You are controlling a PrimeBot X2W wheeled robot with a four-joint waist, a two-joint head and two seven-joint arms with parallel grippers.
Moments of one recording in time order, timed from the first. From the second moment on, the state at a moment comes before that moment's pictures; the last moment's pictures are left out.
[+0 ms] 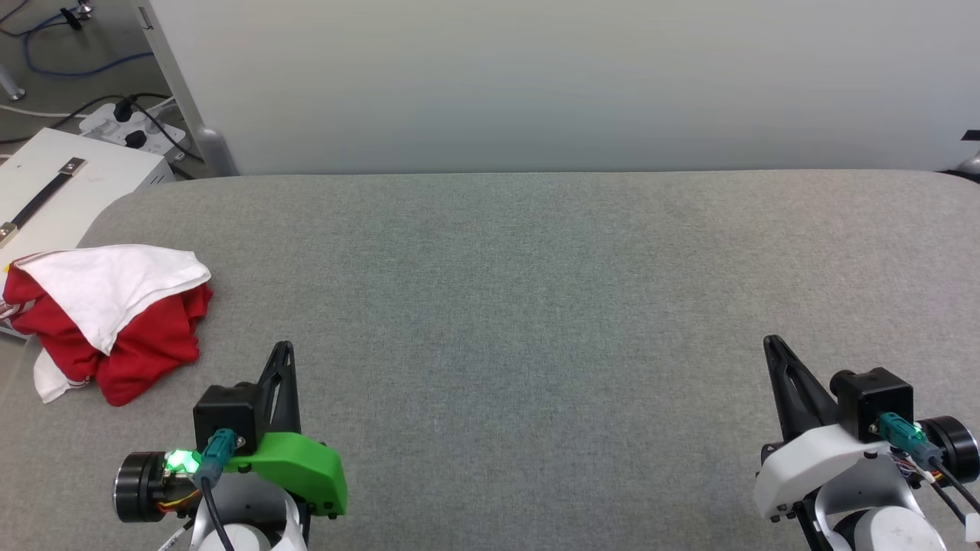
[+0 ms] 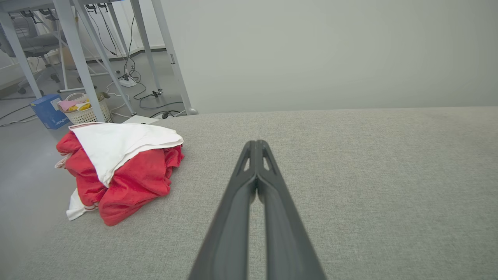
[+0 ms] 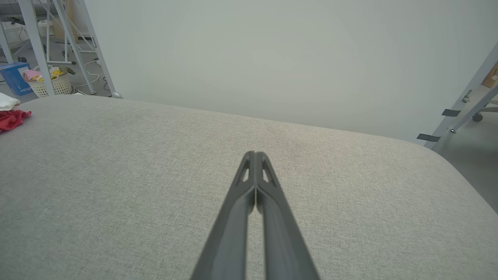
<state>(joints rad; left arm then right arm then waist) -0.01 0.05 0.00 0.00 -0.01 0.00 0.00 -0.01 -0.05 0.00 0.00 0.01 0.13 0.00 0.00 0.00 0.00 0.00</state>
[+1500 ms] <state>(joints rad) -0.01 0.05 0.00 0.00 -0.01 0.00 0.00 -0.01 -0.05 0.00 0.00 0.01 0.13 0.00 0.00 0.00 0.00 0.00</state>
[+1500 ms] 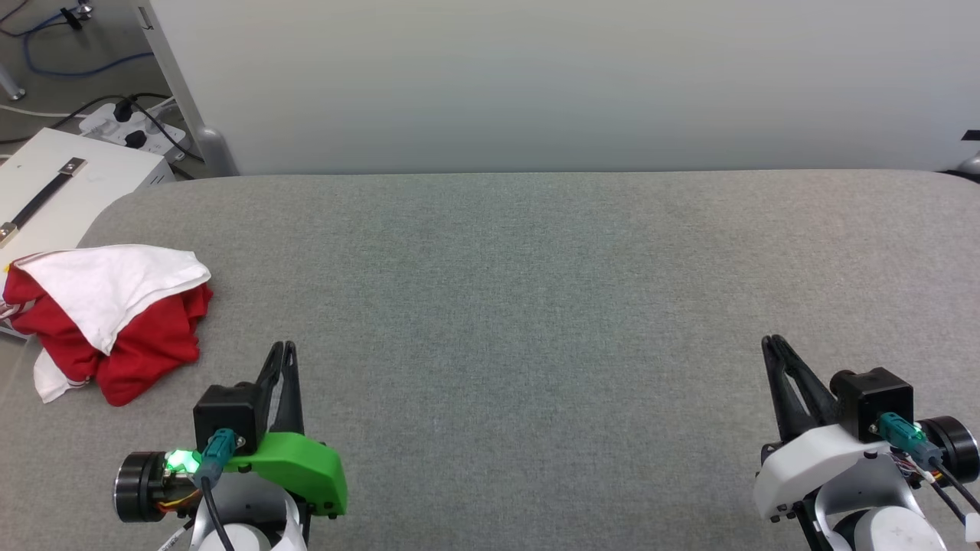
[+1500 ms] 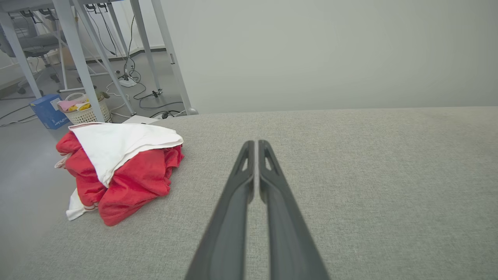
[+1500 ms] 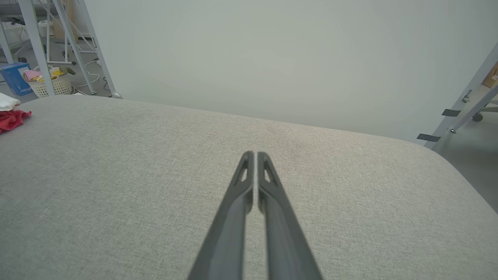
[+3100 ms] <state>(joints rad) -0.01 0.05 -0.02 0.04 -0.07 0.01 -0.08 -0.01 -0.05 -0.01 -0.02 0.06 0.13 -0.09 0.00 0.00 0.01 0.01</state>
